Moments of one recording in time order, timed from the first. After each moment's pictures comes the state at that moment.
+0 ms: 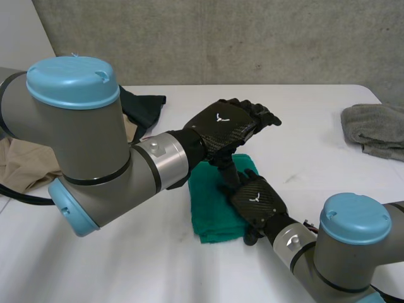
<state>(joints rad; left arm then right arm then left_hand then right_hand) 4.04 -2.06 -1.14 3.04 -1.12 3.33 2.10 -1.07 1.87 -0.50 1.33 2.68 0.20 0.21 0.21 0.20 0.05 0.22 0.21 0.21 0.21 0.05</state>
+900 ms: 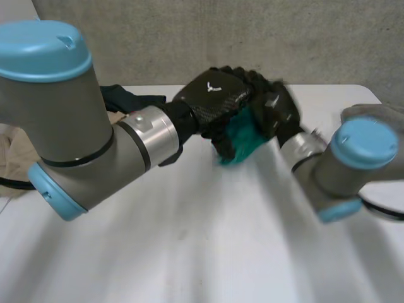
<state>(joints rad) 4.07 -2.00 -1.09 3.05 -1.13 3.32 1.99 -0.96 1.39 -0.63 1.34 2.74 0.20 0.21 0.21 0.20 0.05 1.06 1.16 1.17 1.20 0.95</state>
